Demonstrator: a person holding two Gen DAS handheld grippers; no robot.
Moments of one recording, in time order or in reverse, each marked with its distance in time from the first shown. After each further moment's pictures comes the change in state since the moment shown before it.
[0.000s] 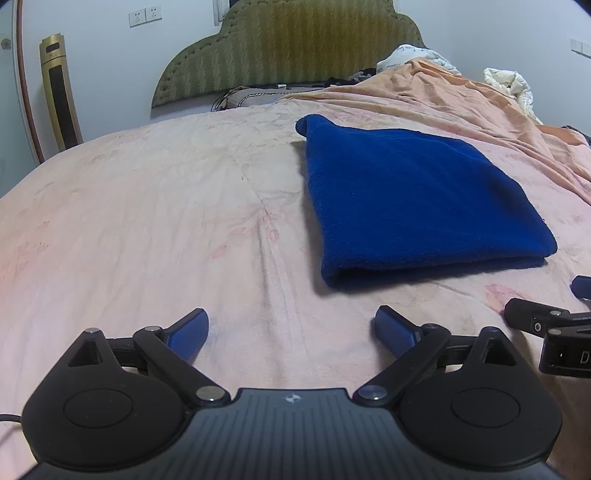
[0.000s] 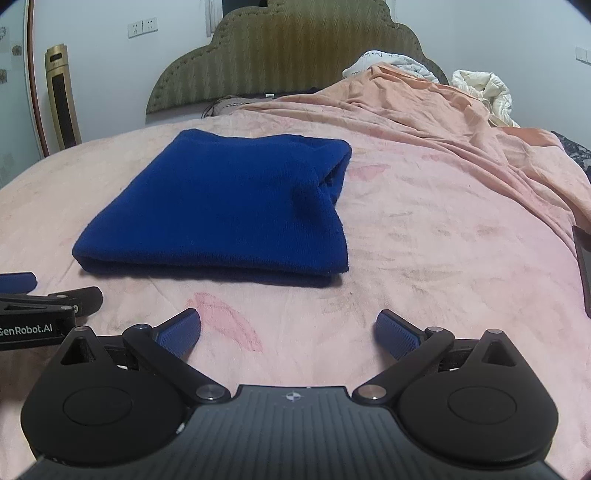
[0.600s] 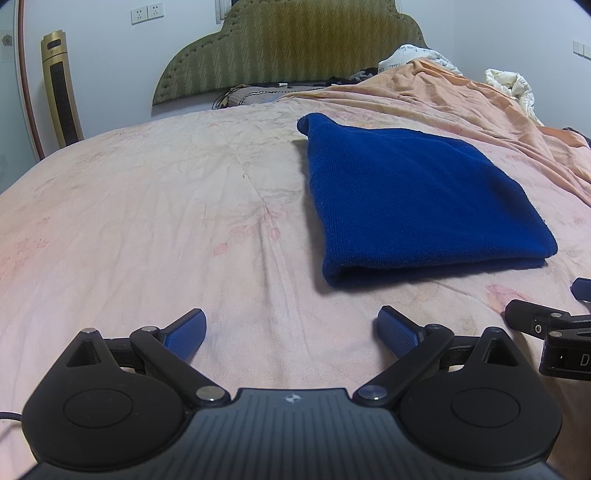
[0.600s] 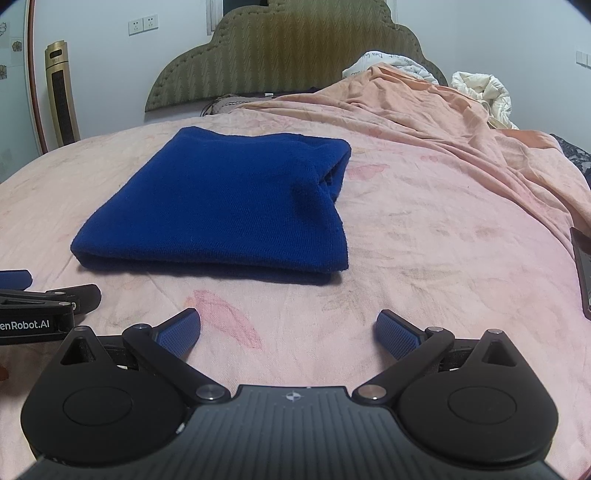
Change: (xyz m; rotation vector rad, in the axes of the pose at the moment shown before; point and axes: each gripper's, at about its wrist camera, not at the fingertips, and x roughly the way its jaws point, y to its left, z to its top) left arm -0.001 0.000 -0.001 -0.005 0.001 -0.001; right arm 0.000 0.001 -0.001 -0.008 -0.001 -0.010
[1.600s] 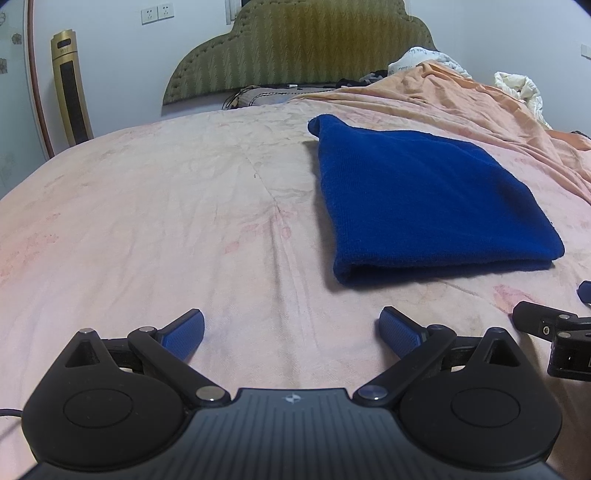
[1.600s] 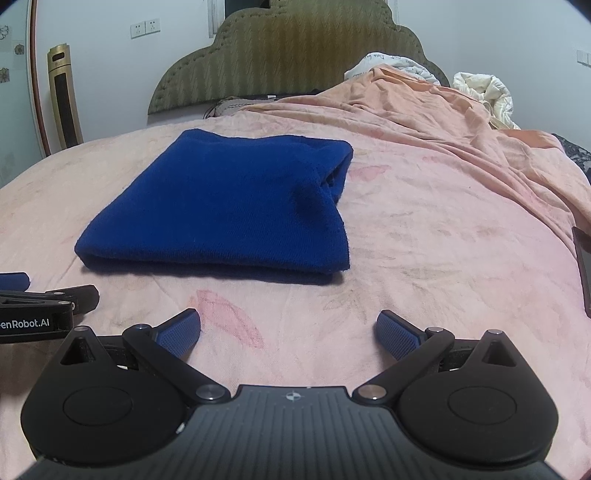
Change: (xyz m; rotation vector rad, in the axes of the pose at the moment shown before) left arm -0.002 0.002 -0.002 -0.018 -0.004 0.028; right arm -0.002 -0.003 -0.001 0.001 -0.006 0.016
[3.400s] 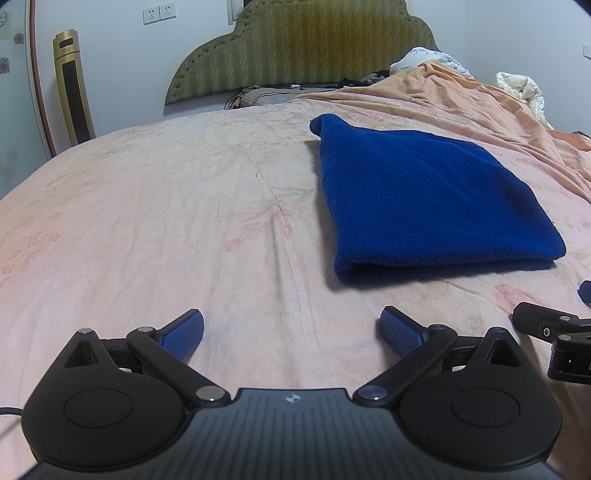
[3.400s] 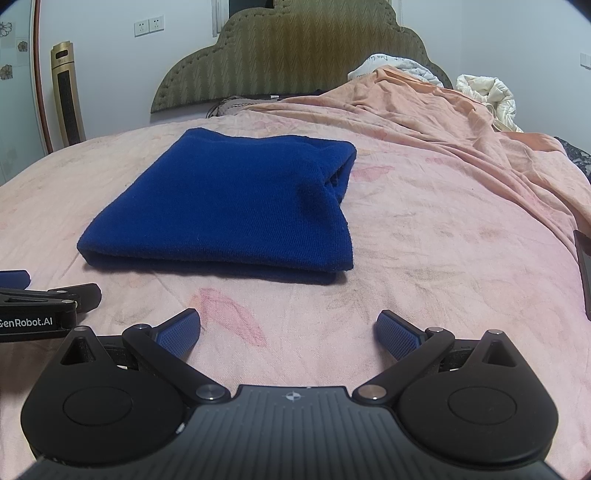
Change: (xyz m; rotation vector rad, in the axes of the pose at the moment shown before) left arm 0.001 0.001 0.000 -0.001 -0.001 0.002; right arm 0.002 0.001 -0.001 -0.013 0.003 0.003
